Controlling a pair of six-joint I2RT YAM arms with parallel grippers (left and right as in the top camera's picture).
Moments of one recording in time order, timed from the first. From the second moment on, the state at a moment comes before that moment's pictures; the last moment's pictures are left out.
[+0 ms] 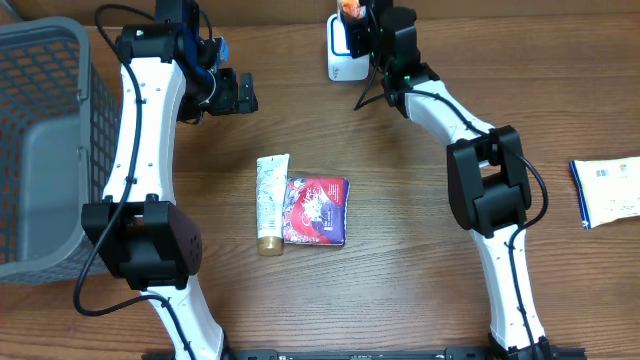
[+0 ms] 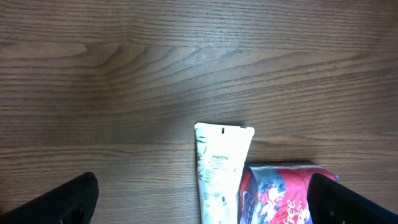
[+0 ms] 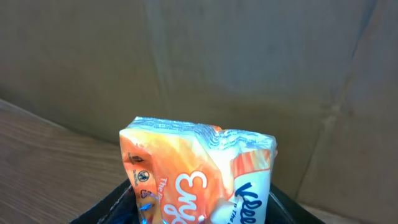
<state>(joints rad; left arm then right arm) 0.01 2.05 2.07 -1.36 0.15 -0.07 0.33 2.53 2.01 0.28 -0.07 0.07</state>
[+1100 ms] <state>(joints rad) 0.01 2.05 2.07 -1.36 0.15 -0.07 0.37 2.53 2.01 0.26 -0.07 0.07</state>
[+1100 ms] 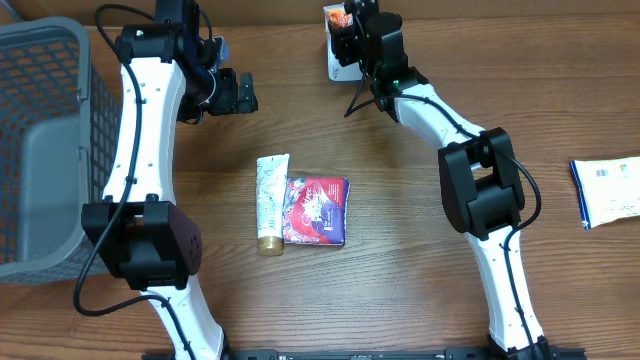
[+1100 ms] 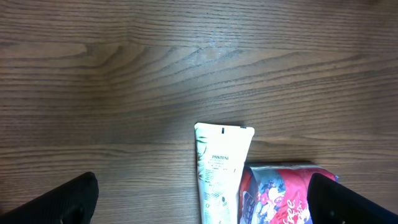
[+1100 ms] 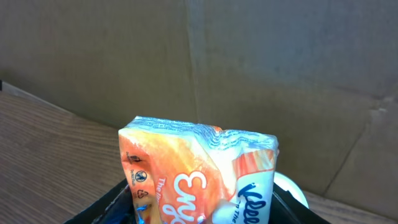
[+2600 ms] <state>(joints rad) 0.01 2.05 2.07 -1.36 0.15 -0.07 0.06 1.96 2.02 -1.05 0.29 0.10</state>
